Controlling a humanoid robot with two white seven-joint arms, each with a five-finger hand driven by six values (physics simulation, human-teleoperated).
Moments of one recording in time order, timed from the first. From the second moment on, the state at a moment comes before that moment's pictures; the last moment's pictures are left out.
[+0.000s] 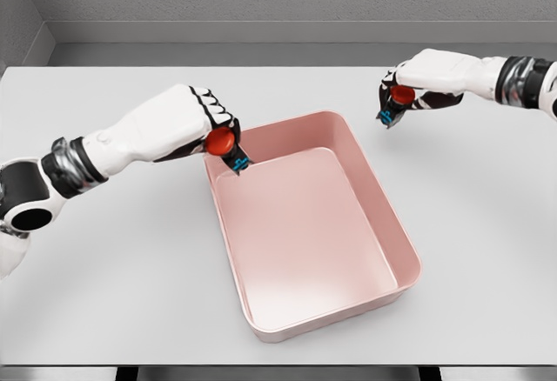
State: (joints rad) left arm -0.42 0.60 -0.45 -1.67 -0.61 -0.61 -0.12; right arm -1.13 -0.85 1.21 -1.29 0.19 -0.41 0.33
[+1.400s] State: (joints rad) left arm -0.36 0.80 -0.41 -1.72 -0.60 -0.61 -0.18; right arm -1.12 -0.95 1.16 -1.59 0.07 -0.49 0.38
